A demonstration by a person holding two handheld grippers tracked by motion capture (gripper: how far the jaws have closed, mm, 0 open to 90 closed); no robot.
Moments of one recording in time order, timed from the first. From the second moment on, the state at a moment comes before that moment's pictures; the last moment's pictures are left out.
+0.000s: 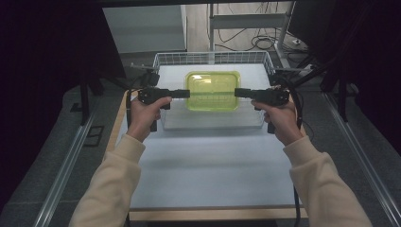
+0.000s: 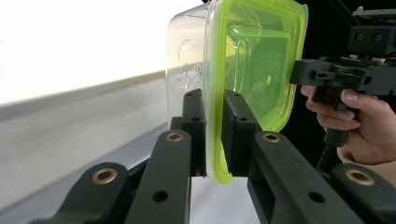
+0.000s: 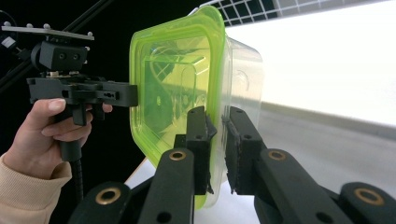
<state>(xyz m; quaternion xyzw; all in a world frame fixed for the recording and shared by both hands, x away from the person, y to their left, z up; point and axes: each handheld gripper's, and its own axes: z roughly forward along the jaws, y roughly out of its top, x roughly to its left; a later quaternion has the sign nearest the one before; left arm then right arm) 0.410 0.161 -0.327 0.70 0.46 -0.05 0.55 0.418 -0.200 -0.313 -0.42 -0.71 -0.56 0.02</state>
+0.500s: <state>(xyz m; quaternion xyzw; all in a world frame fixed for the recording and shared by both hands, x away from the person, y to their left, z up) 0.445 0.160 -0.321 0.69 0.47 -0.06 0.54 0.453 -0.198 -0.301 -0.44 -0.71 -0.55 0.01</state>
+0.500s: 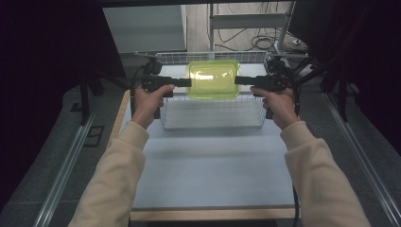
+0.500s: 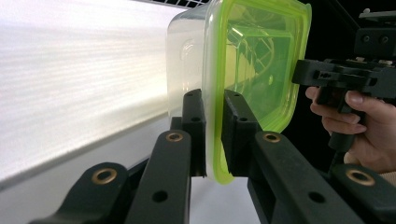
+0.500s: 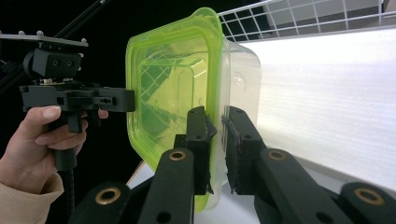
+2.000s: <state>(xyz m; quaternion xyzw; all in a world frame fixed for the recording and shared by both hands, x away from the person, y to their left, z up) 0.508 0.152 -0.333 0.65 0.52 -0.02 0.55 0.500 -0.193 -0.314 -0.48 -0.70 -0.53 -0.07</state>
